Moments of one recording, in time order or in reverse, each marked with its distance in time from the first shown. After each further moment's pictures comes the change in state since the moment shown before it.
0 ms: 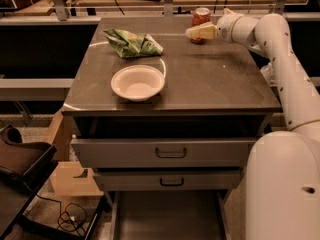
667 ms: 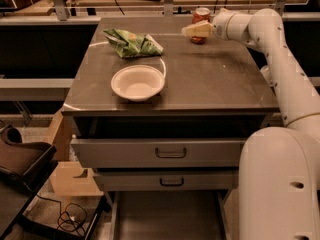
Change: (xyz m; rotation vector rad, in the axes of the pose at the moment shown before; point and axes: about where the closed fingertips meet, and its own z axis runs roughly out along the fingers) arm -0.004 0.006 0.013 0.007 0.048 0.012
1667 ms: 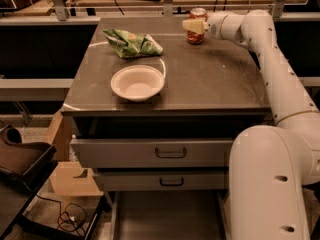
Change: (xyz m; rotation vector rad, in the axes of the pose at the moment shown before) arm 0.003 0.004 0.021 0.000 -0.007 0.078
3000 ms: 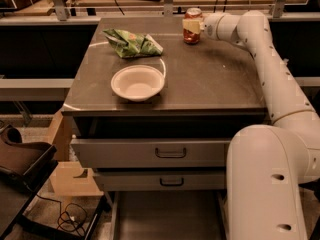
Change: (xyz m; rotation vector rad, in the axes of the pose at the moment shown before) arm 0.004 0.007 0.009 -0.013 0.005 0.003
